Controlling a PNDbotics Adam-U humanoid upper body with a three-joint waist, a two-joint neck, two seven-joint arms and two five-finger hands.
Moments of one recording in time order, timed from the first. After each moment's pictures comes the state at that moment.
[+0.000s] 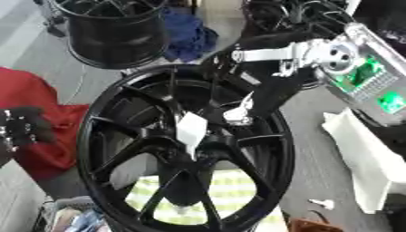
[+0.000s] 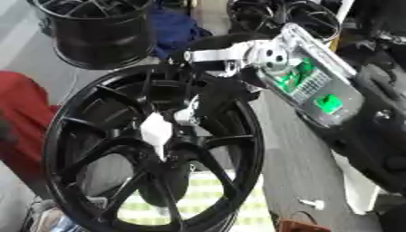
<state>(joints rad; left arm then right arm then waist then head) -0.12 0.16 0.43 -1.91 0.16 0.16 -0.91 -1.00 -0.50 0.60 -1.68 0.34 0.39 0.85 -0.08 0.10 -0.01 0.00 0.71</state>
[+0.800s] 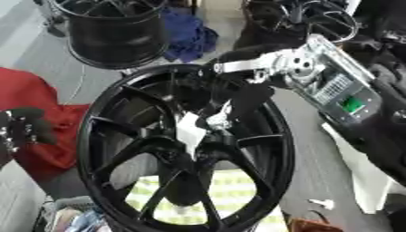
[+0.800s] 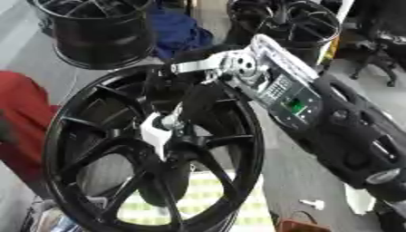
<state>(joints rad) -0.12 0.16 0.42 -1.91 0.15 0.16 -0.91 -1.01 -0.42 0.63 -1.59 0.38 0.36 0.89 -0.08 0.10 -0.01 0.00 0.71</state>
